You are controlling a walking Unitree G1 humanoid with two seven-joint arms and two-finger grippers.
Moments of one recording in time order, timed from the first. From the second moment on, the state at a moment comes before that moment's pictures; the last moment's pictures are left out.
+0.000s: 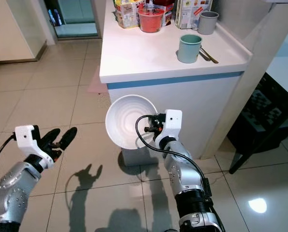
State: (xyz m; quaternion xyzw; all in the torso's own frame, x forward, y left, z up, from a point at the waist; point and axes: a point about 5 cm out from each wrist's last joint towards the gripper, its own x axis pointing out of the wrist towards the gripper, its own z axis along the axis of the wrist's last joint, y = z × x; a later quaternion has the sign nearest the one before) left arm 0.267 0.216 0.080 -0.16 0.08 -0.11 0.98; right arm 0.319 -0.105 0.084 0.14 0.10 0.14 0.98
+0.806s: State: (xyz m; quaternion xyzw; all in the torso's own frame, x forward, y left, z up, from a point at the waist) left arm 0.256 0.210 0.076 -0.13 0.08 -0.13 0.98; right arm 0.296 -0.101 0.054 0.06 0.11 0.16 0.98
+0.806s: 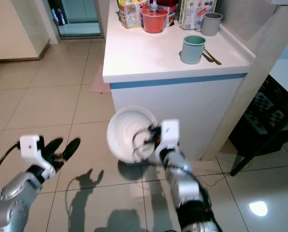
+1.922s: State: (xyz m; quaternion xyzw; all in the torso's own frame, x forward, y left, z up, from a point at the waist) left arm 0.273 0.187 0.100 -0.03 0.05 -0.13 0.99; right arm 0.297 -0.106 0.052 0.06 0.10 0.15 0.98
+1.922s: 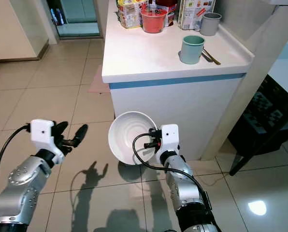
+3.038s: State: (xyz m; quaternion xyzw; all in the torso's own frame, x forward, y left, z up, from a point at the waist) left arm 0.284 0.197 0.105 0.04 0.06 -0.08 0.99; right arm 0.290 -0.085 0.047 0.07 0.11 0.18 0.98
